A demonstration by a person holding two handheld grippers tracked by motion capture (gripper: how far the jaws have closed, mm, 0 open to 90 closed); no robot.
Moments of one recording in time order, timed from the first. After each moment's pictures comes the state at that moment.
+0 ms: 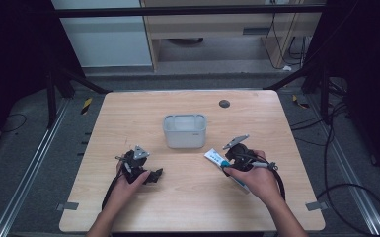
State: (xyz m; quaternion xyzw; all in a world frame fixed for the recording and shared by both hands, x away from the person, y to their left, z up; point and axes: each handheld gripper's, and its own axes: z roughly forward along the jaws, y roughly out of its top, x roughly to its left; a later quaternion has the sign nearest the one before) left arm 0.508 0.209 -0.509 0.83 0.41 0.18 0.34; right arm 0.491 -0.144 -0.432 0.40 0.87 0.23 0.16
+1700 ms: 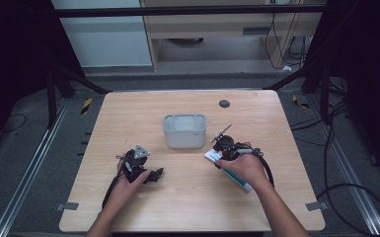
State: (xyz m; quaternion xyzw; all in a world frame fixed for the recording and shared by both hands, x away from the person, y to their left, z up) left arm 0.511 0.208 -0.509 0.83 0.41 0.18 0.34; right arm 0.530 -0.116 -0.440 0.40 0.90 0.16 0.09
